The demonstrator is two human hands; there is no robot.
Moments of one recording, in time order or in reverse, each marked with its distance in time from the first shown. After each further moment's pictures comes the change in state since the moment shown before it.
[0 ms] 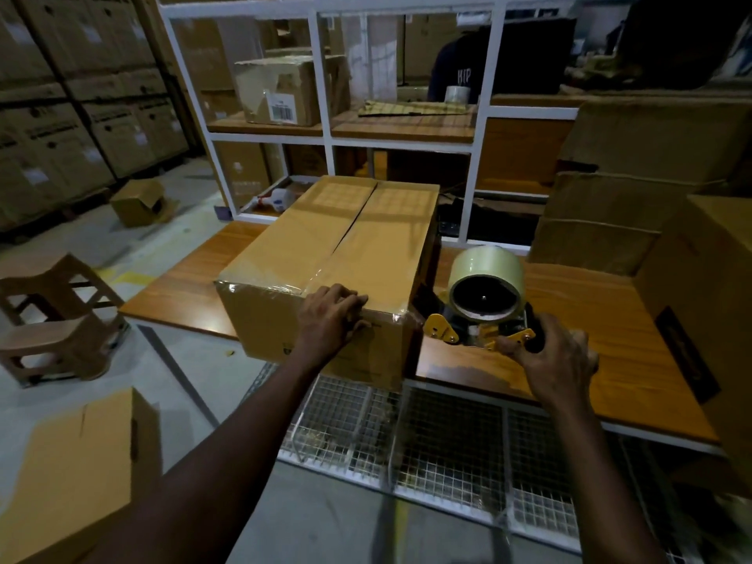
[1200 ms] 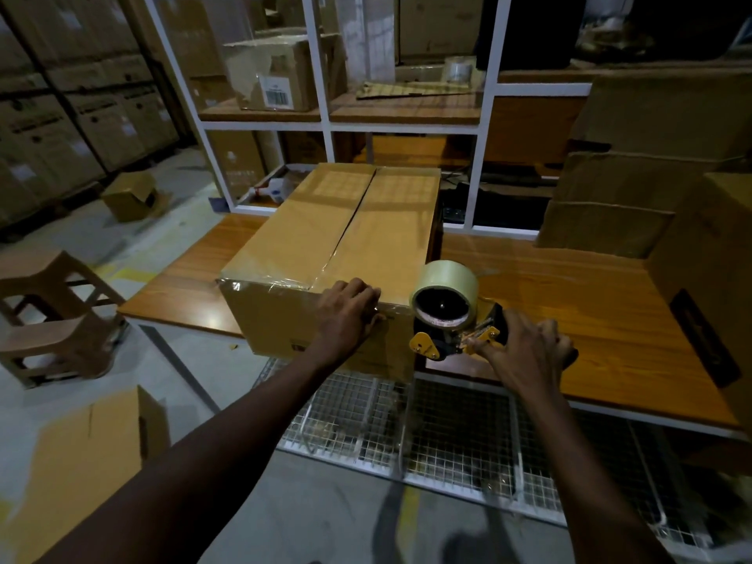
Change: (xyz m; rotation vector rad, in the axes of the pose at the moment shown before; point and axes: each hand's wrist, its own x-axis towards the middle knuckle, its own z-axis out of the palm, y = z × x) left_hand 0.005 0.008 0.006 -0.036 0.037 0.035; right_hand -0.002 -0.031 0.053 -0.254 -0.092 -0.012
